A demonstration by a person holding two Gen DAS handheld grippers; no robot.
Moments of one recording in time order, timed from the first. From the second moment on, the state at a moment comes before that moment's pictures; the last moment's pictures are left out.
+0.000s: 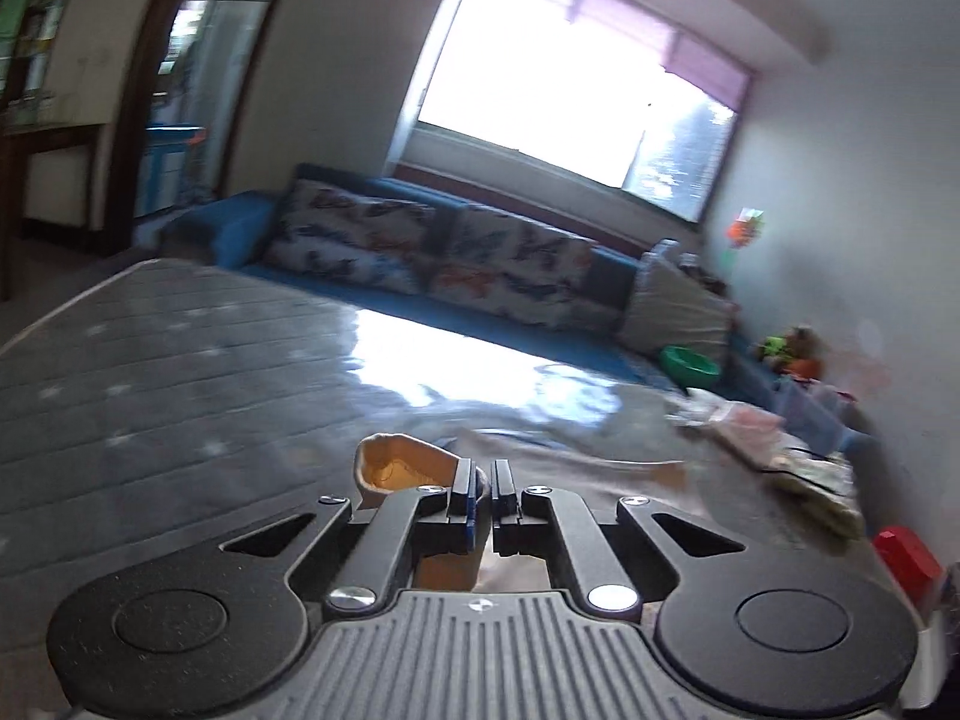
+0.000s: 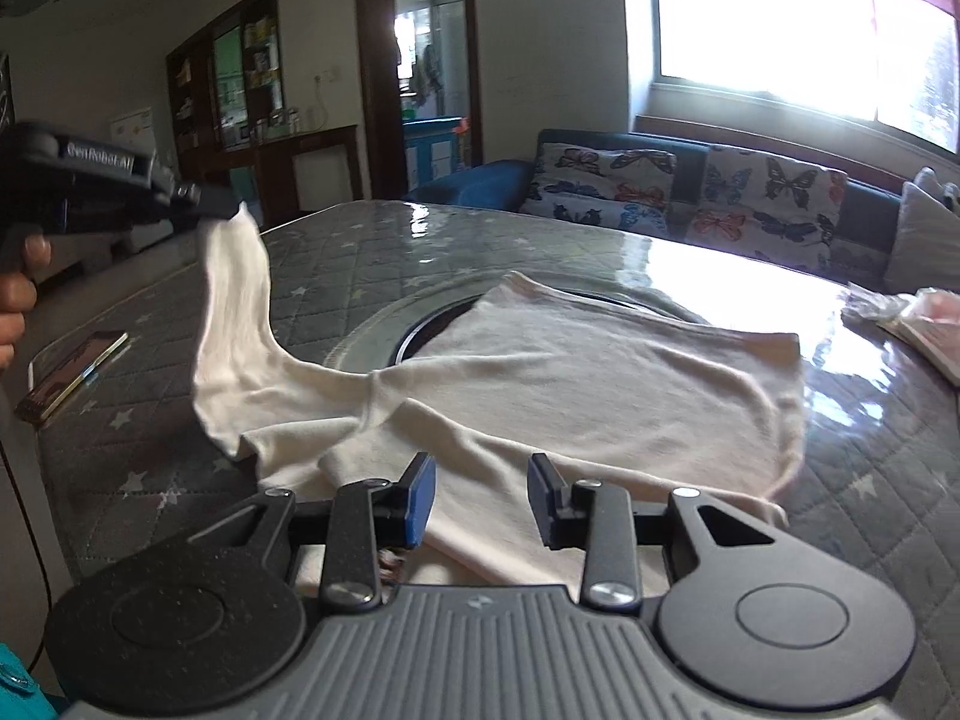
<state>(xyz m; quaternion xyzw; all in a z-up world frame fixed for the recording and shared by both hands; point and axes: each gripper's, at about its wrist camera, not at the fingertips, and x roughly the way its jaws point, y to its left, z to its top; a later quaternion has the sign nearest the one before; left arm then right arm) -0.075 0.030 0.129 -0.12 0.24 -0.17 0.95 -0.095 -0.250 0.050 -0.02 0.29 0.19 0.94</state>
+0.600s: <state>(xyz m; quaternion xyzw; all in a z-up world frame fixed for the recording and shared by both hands) -0.073 -0.137 0.079 -0.05 0.29 -0.38 0.88 -0.124 -0.328 0.038 0.03 0.31 0.10 0.94</state>
